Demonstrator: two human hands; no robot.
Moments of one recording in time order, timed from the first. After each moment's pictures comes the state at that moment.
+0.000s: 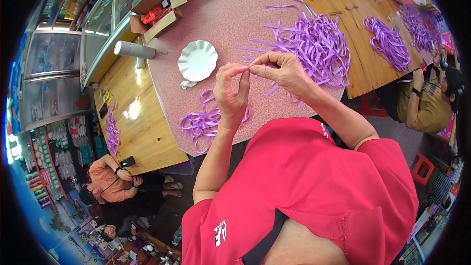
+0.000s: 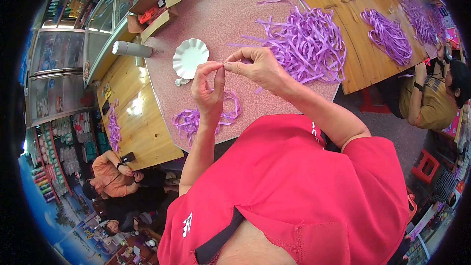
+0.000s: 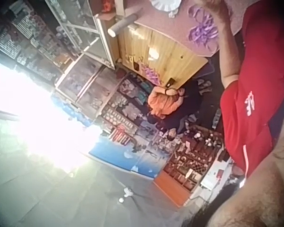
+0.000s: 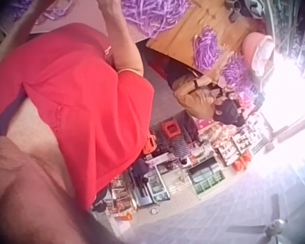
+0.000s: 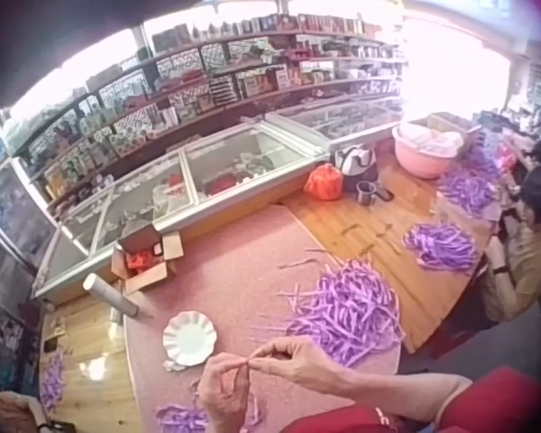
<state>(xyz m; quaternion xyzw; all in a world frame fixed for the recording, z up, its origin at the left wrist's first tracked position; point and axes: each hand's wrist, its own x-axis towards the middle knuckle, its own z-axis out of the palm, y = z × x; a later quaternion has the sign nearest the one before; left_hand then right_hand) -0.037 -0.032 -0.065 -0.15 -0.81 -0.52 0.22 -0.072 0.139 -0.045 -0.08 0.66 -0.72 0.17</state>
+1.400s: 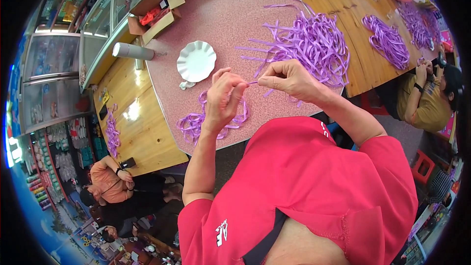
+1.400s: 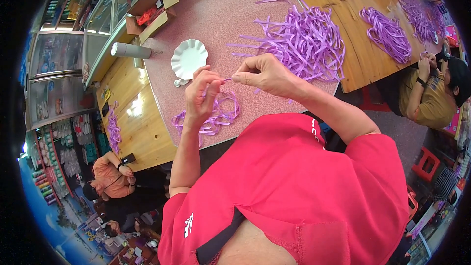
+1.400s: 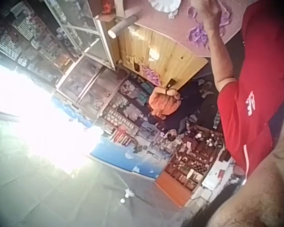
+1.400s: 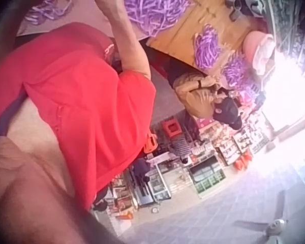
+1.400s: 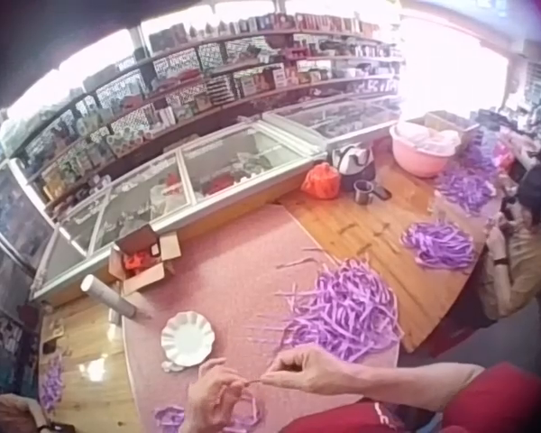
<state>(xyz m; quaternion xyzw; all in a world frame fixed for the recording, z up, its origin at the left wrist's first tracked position) -0.040 -0.062 -0.046 -0.28 -0.83 -0.47 0.11 -0.063 0.163 -0.039 -0.14 0.65 -0.70 0.26</state>
